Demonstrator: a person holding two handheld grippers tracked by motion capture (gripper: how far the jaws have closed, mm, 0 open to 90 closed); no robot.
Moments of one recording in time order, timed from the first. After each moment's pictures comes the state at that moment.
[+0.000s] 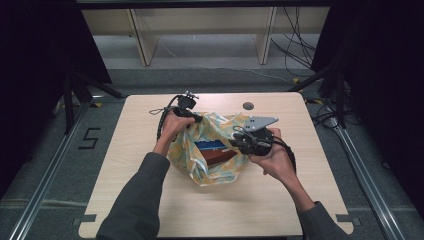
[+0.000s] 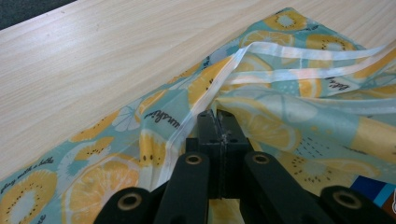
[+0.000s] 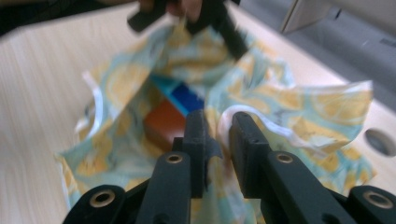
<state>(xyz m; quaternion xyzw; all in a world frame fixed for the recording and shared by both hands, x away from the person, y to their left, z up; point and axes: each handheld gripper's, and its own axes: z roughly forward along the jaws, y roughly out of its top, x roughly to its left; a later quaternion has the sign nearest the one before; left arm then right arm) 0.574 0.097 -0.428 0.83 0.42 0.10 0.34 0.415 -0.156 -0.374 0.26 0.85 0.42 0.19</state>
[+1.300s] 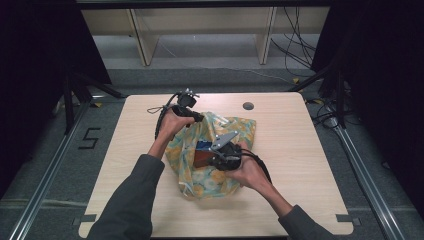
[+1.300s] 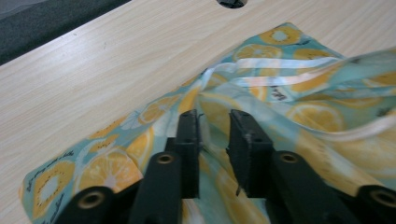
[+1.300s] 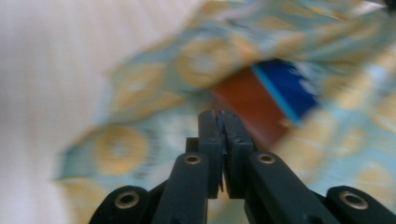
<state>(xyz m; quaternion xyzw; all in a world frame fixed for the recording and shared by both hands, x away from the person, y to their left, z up) 0.551 0.094 -0.401 0.84 0.40 0.12 0.34 0.410 -0.086 -0.425 0.23 0.90 0.36 0.10</state>
